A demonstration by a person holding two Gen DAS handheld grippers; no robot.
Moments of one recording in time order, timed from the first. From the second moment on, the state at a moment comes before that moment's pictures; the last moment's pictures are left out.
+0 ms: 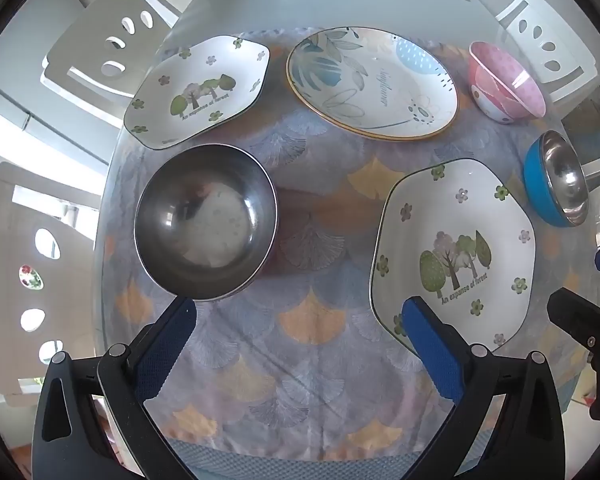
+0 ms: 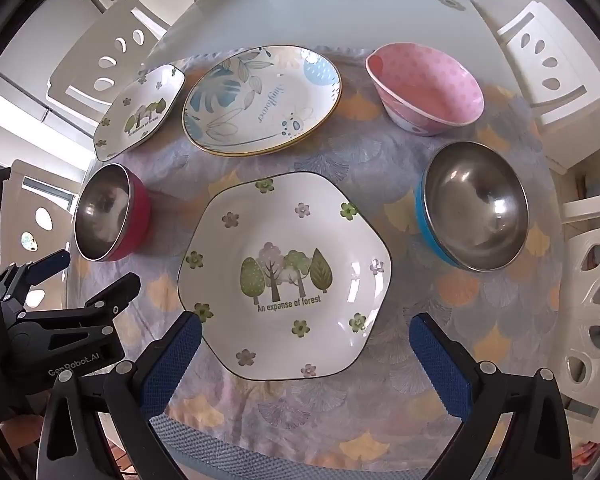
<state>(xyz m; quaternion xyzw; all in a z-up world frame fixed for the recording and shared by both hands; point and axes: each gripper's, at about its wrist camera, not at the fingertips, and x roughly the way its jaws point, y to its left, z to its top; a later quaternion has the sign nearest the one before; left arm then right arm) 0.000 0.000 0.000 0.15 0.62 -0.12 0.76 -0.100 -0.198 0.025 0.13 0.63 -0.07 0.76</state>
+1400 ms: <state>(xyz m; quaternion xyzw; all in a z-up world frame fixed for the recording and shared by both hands) 0.051 0.004 0.033 0.14 0.63 -0.12 0.76 -0.043 -0.195 0.064 0.11 0.64 -0.04 0.76</state>
